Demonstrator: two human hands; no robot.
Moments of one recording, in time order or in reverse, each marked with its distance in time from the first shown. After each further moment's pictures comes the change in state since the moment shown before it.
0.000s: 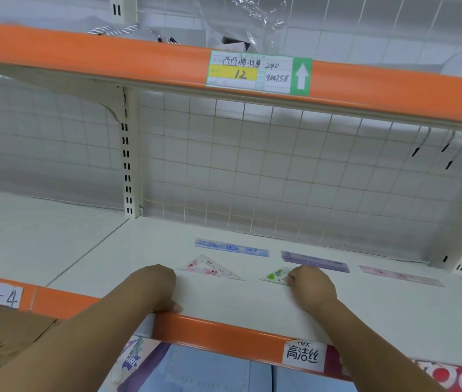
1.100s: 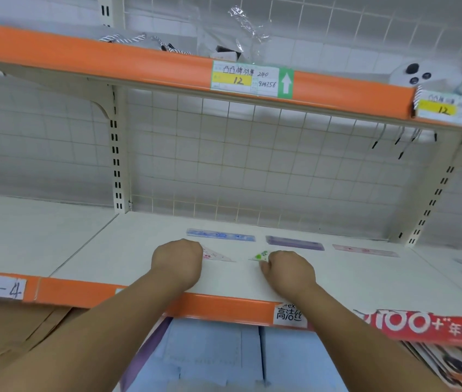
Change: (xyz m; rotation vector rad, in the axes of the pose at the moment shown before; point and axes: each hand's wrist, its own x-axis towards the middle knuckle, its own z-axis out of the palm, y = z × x) left_hand -0.027 0.031 -0.008 -0.008 0.460 0.064; right_hand -0.081 -0.045 -0.030 -0.095 0.148 -0.108
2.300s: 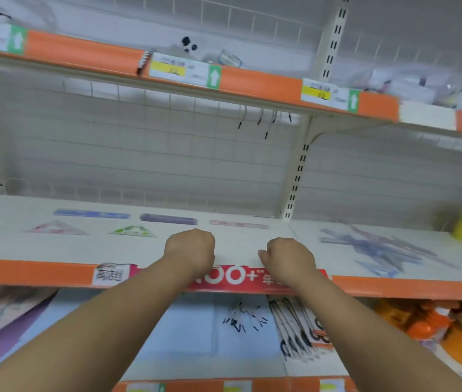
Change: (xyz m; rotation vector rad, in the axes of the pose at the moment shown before) left_hand -0.043 0.345 -0.065 -0.044 0.012 0.159; right_hand -0.099 0.312 -0.064 0.008 0.010 0.108
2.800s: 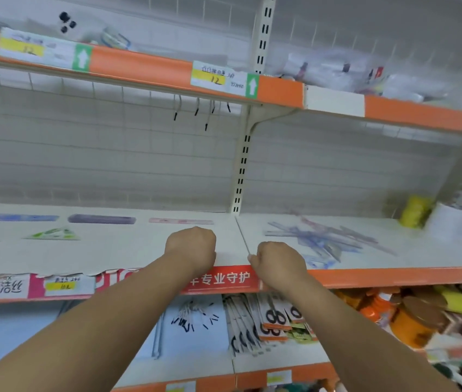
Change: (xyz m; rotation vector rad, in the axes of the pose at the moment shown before) left_hand 0.035 0.145 -0.020 -0.026 0.008 0.093; right_hand -0.006 0.133 -0.013 0.021 -0.021 0.036
